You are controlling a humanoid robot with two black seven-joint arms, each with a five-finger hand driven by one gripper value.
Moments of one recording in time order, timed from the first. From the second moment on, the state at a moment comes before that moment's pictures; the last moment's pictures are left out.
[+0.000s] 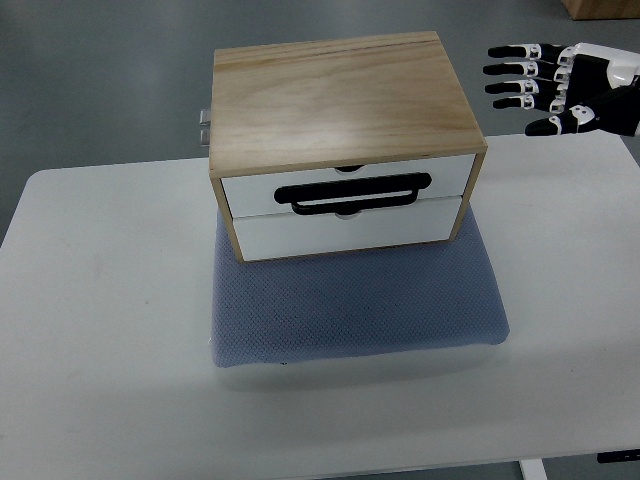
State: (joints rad) left arm 0.01 0.00 0.14 -0.12 0.10 -0.07 -0.04; right arm 1.17 -1.07 0.13 1.33 -0.24 0.60 0.29
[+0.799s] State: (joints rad) left arm 0.01 0.00 0.14 -0.12 0.10 -0.07 -0.04; right arm 1.33 -0.79 0.12 1.40 -0.68 0.61 0.23
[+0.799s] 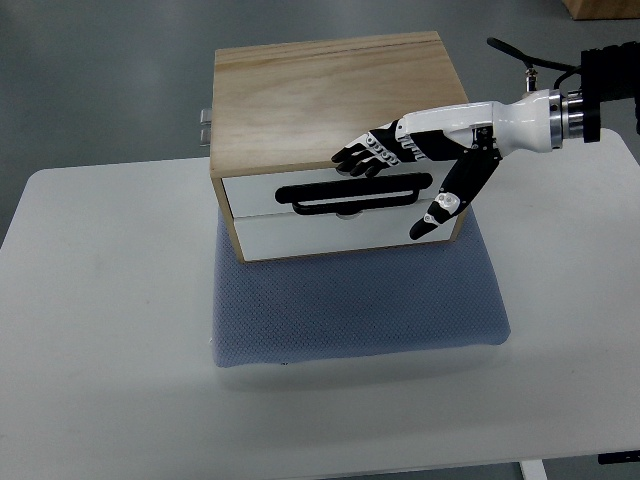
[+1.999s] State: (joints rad) left arm 0.01 0.00 0.14 -0.12 0.10 -0.07 -0.04; right arm 1.28 -0.67 0.03 1.26 -0.75 0.57 0.23
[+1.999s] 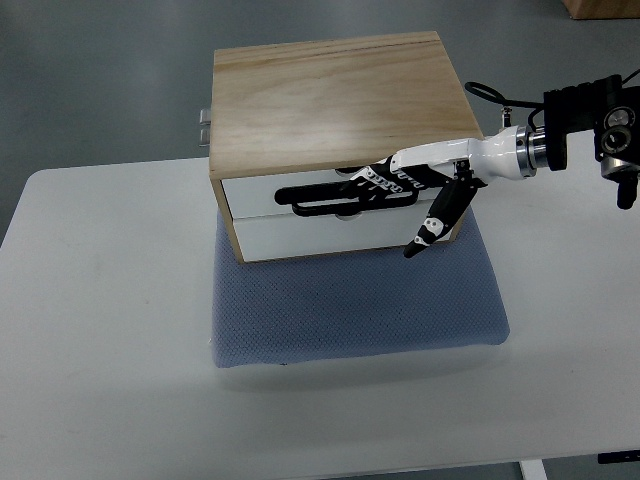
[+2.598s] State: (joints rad) left arm 0.01 0.00 0.14 -0.12 0.10 -0.07 -0.04; right arm 1.30 -0.69 0.01 1.34 -0.74 0.58 0.23
